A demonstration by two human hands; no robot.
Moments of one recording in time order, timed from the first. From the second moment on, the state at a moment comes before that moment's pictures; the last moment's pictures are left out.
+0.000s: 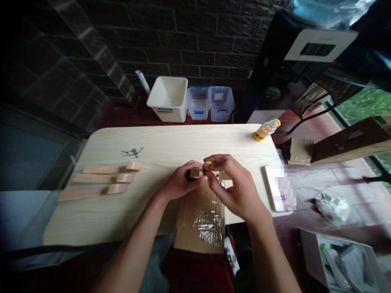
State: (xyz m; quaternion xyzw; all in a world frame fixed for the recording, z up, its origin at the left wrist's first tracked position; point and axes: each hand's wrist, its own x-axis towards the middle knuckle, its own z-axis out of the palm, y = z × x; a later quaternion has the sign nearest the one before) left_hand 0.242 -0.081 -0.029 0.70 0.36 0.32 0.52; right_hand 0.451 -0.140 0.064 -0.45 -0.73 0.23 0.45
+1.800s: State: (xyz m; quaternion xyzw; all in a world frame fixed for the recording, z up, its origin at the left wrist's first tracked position) left_hand 0.243 -0.081 -0.026 0.70 0.37 0.32 0.52; right_hand 0.449 -0.141 0.062 -0.45 -0.72 0.26 0.46
